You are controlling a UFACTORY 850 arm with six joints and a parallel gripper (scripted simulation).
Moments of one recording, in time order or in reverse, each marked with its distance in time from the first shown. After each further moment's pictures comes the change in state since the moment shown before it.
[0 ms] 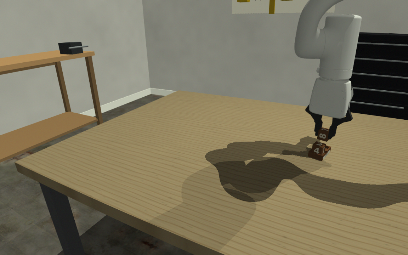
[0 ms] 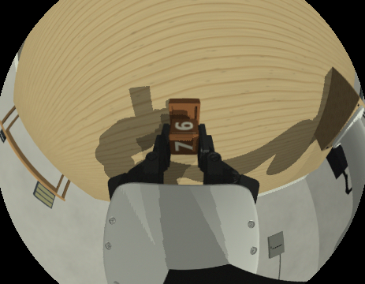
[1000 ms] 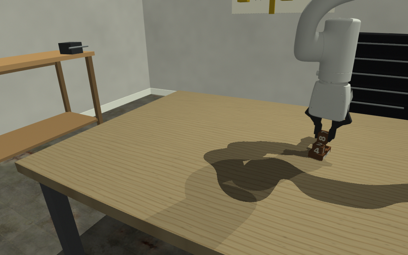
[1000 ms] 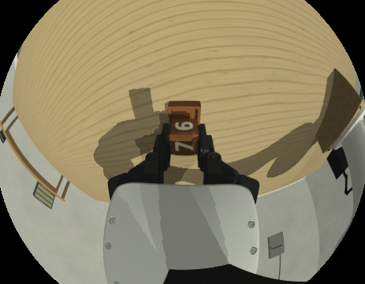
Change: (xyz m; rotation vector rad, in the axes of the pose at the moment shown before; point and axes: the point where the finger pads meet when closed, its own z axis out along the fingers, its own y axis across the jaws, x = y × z) arm 0.000 0.000 0.008 0.000 0.000 0.000
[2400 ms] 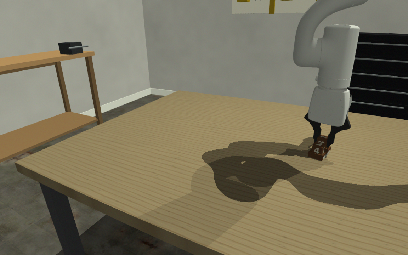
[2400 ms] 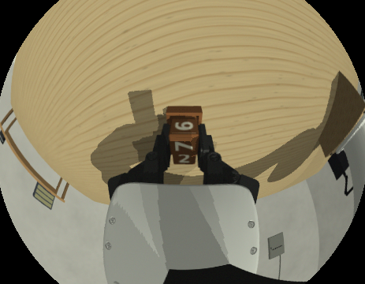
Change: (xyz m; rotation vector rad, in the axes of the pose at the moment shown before) arm 0.000 0.000 0.016 0.000 0.000 0.000
